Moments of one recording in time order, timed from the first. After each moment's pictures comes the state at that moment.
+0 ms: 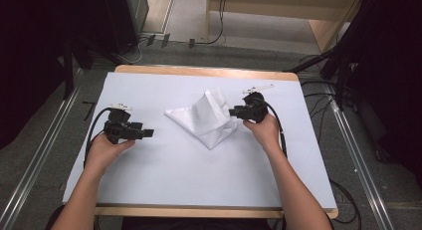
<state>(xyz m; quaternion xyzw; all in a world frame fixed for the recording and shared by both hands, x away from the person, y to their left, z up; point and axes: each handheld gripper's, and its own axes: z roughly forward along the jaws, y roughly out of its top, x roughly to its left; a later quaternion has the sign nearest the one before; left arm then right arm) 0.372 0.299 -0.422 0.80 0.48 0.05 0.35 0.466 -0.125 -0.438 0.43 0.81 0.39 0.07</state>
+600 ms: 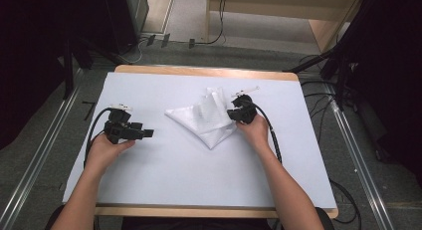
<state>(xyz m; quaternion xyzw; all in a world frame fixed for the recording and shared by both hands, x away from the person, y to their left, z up) 0.373 0.300 -0.424 0.80 0.49 0.05 0.35 0.477 -0.100 -0.463 0.42 0.83 0.36 0.07</state>
